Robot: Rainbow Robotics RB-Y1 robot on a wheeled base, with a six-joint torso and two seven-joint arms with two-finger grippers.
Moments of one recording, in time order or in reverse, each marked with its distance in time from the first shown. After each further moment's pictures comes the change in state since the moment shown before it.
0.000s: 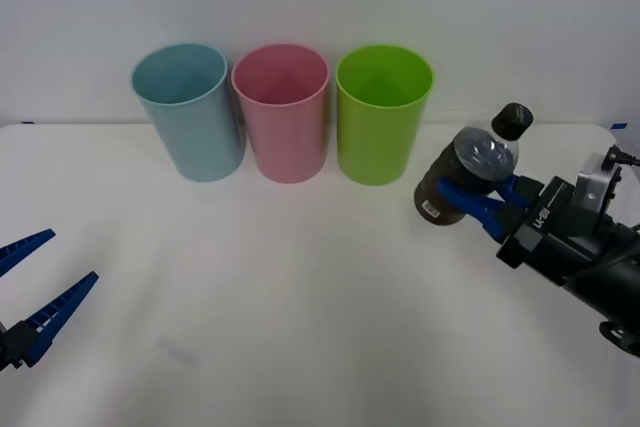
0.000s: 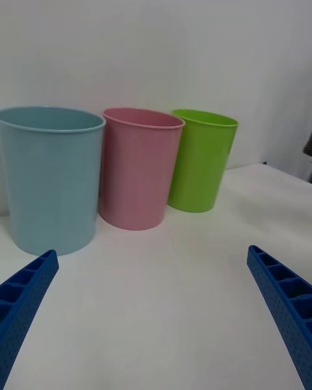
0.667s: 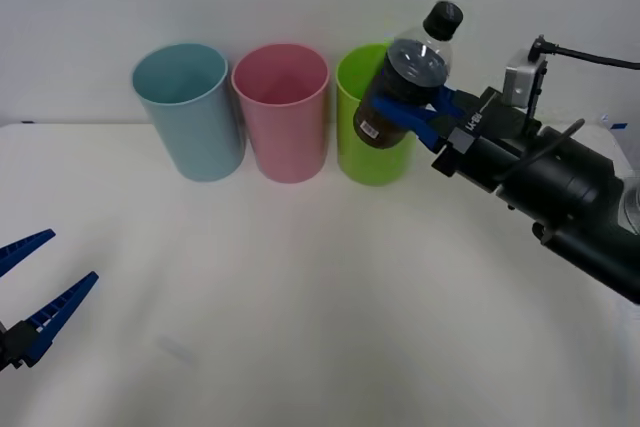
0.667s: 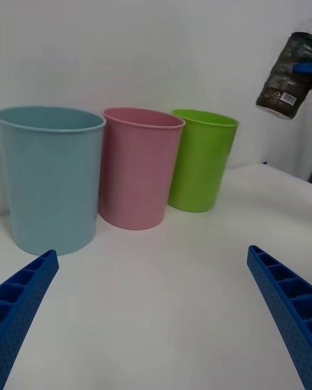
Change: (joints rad) right arm -0.368 0.016 0.149 0.117 0.110 0.115 -0.188; left arm 0.000 0.000 0.000 0.000 0.000 0.000 0.000
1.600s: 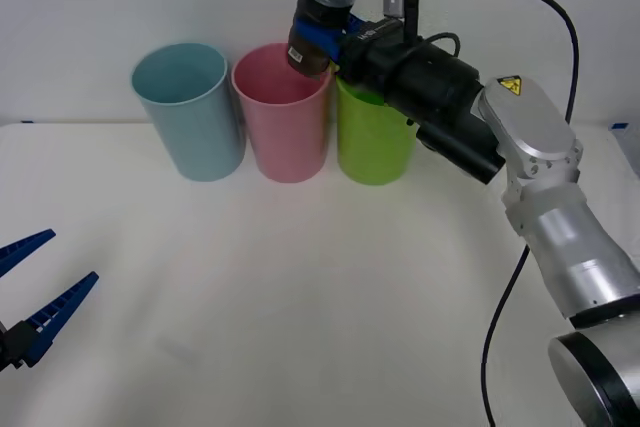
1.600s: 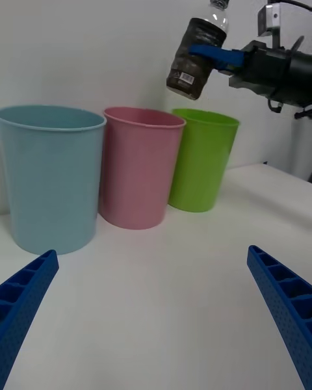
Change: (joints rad) right arm -0.517 0.293 0.020 0.613 0.168 0.099 0.028; left arm 0.000 0.000 0.000 0.000 0.000 0.000 0.000
